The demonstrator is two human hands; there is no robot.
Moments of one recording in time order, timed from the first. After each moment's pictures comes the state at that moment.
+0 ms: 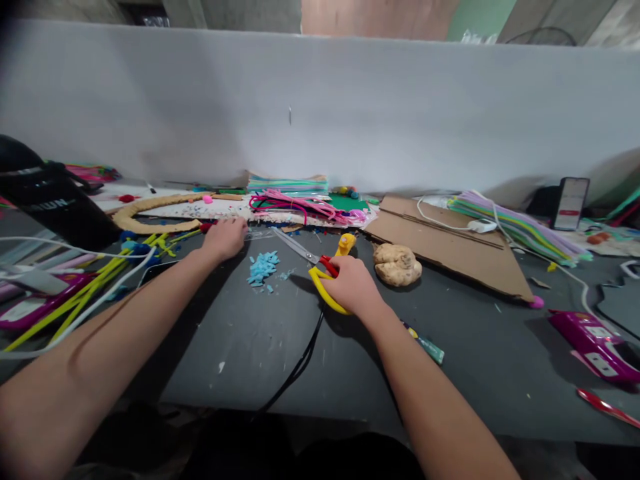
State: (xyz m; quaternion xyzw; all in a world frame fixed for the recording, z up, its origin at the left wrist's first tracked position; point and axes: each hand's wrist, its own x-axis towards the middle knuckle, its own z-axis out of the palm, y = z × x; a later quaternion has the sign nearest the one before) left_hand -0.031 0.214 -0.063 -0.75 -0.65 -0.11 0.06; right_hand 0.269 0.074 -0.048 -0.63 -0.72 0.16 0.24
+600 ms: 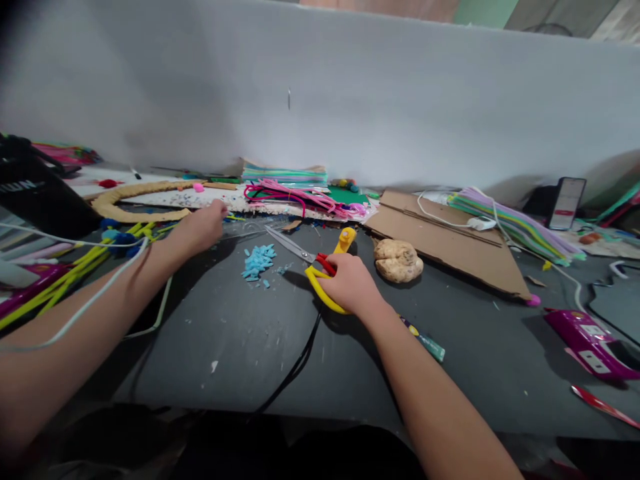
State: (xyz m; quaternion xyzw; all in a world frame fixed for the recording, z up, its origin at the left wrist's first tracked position) left_hand -0.059 0.195 -0.048 -0.75 -0.65 -0.11 0.03; right_hand 0.266 0.071 -0.048 -0.62 -0.74 0.17 0.22
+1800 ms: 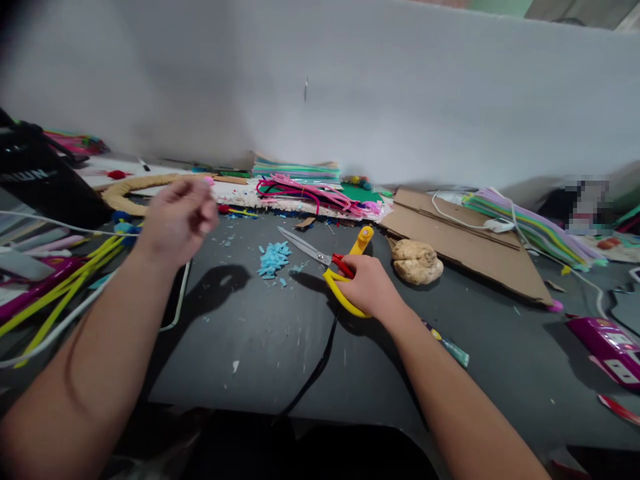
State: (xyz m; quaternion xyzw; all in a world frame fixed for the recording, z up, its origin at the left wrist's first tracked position) left_hand -0.050 0.137 -0.008 -0.55 -0.34 -0.62 -0.44; right_hand 0.263 0.073 -0.056 -0.62 -0.74 0.16 0.21
